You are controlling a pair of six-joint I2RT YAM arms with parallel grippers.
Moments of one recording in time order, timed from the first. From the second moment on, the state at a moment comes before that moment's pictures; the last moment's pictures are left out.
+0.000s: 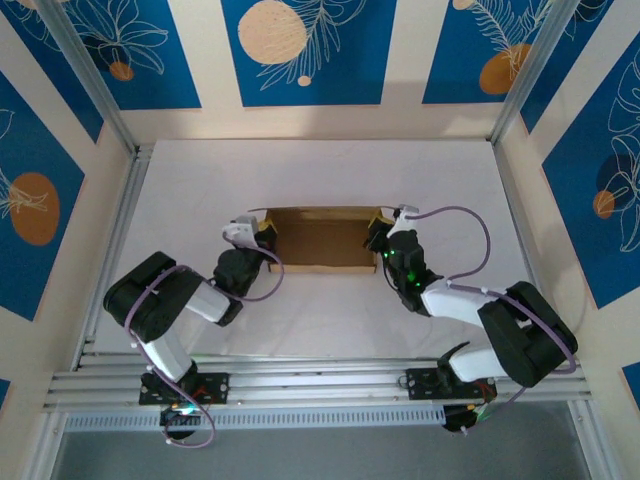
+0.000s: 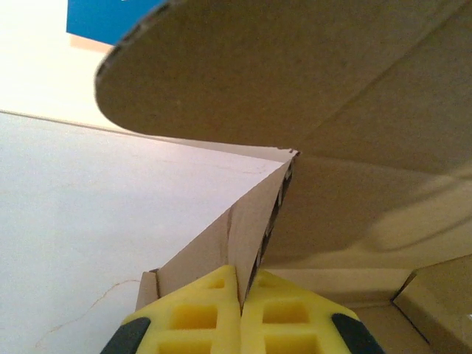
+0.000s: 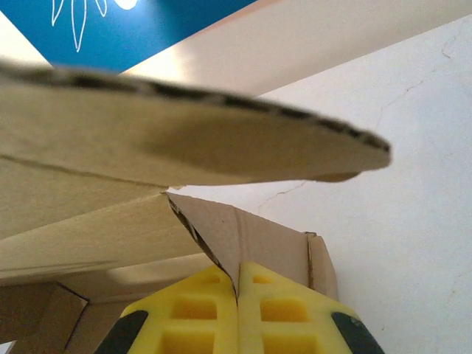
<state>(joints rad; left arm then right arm) -0.59 1.71 0.35 1.36 -0.23 -0.34 0.55 1.36 0.42 0.69 0.35 0.56</state>
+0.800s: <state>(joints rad) -0.60 1.70 0.30 1.37 -0.21 -0.23 0.56 1.31 0.37 0.67 0.31 0.56</state>
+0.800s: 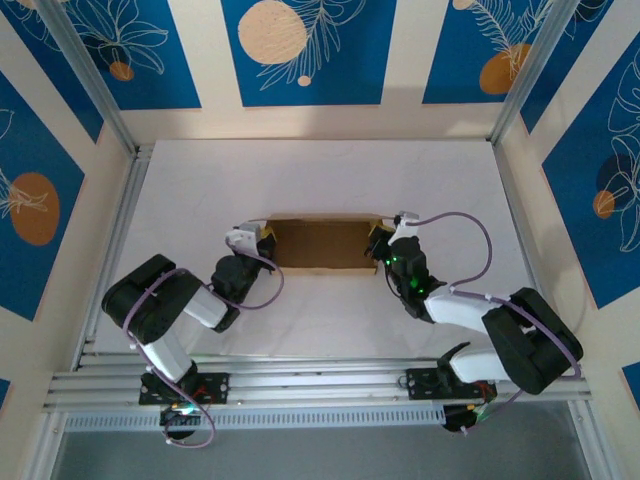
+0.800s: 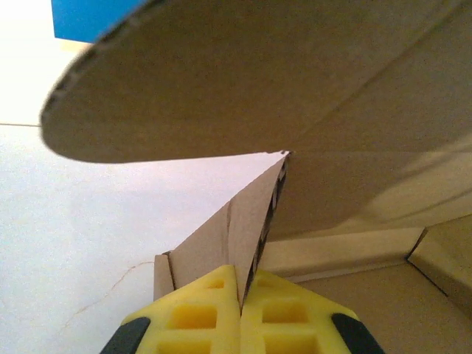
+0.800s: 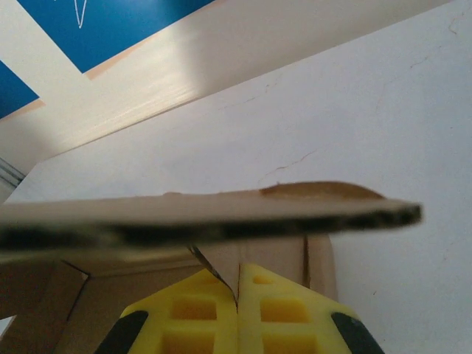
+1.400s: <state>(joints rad) -0.61 1.69 0.29 1.37 -0.20 -0.18 0.53 1.18 0.36 0.50 0.19 0.58</state>
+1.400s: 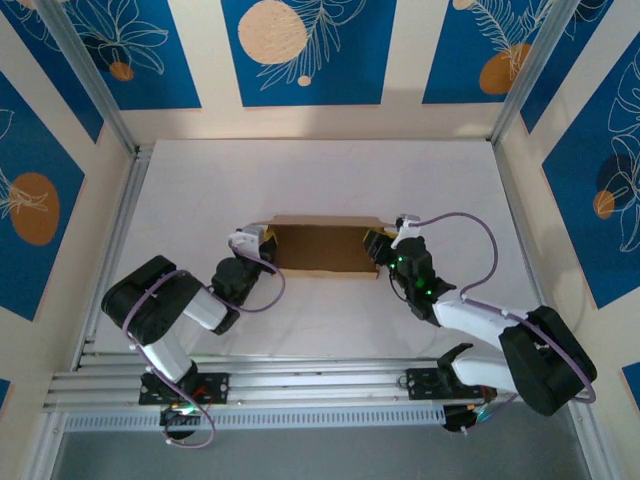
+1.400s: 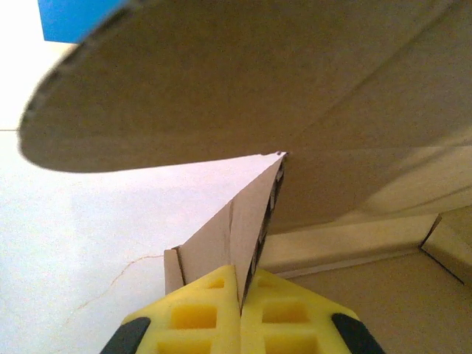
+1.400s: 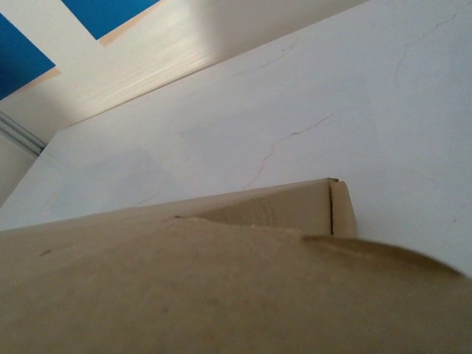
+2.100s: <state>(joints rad) -0.61 1.68 0.28 1.37 -0.22 -0.18 0.44 0.74 0.24 0.26 -0.03 0.56</state>
